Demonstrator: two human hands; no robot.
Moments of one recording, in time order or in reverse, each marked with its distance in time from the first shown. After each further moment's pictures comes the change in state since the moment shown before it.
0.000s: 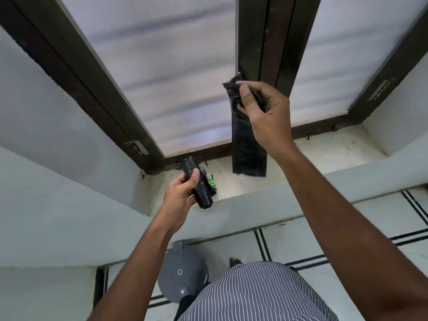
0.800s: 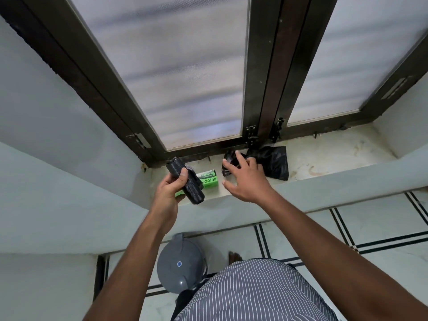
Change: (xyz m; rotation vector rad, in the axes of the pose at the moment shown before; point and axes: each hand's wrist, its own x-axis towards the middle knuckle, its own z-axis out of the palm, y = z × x) left_hand 0.002 -0.006 -0.026 -0.024 0.140 0.031; right_hand -0.093 0.139 0.021 -1.143 -0.815 0.266
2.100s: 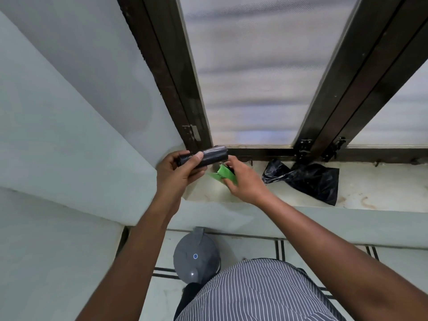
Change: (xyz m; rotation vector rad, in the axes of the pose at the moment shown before) left_hand -0.006 0.051 -0.060 -0.060 0.328 0.193; right_hand 0.056 -0.096 0.027 0.380 0.116 -0.387
